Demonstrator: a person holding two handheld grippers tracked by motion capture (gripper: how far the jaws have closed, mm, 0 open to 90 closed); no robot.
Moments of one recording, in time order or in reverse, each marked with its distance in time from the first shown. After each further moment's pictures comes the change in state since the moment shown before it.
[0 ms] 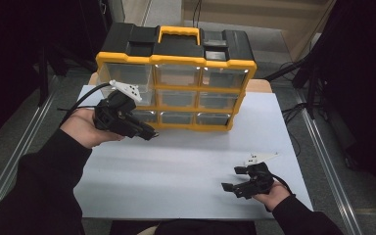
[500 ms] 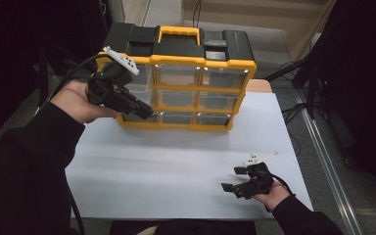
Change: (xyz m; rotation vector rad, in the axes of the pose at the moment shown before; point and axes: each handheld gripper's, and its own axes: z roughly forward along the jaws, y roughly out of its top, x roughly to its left) left arm 0.008 0.038 -0.041 0.006 0.019 0.005; right arm 0.000 0.000 0.000 0.003 0.003 -0.010
